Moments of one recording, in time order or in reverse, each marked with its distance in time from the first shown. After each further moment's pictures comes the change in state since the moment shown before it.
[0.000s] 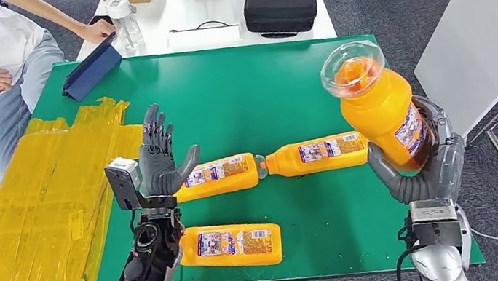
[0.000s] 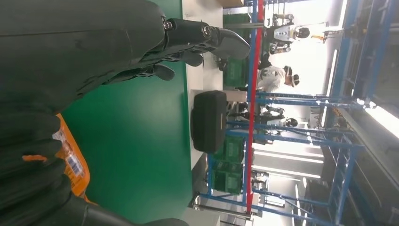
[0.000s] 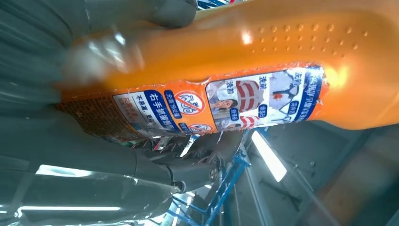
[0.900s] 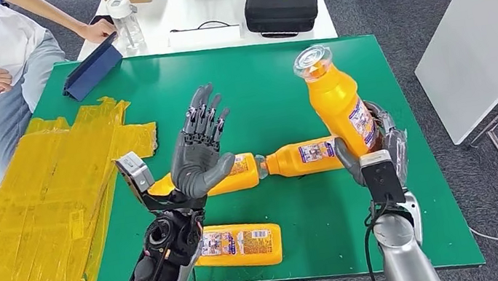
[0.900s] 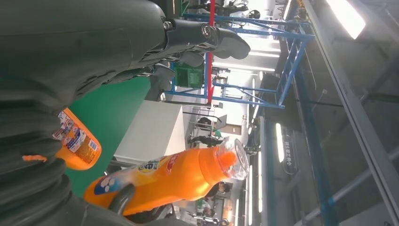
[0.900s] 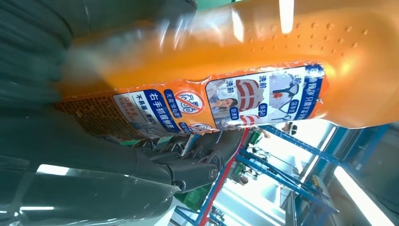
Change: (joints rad) left arm 0.002 -0.030 -0.152 -0.130 0.151 -0.330 0.047; right arm -0.170 0.113 -0.072 0.436 0.054 0.022 0.064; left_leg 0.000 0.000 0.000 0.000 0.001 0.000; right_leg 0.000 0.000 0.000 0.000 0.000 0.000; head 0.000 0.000
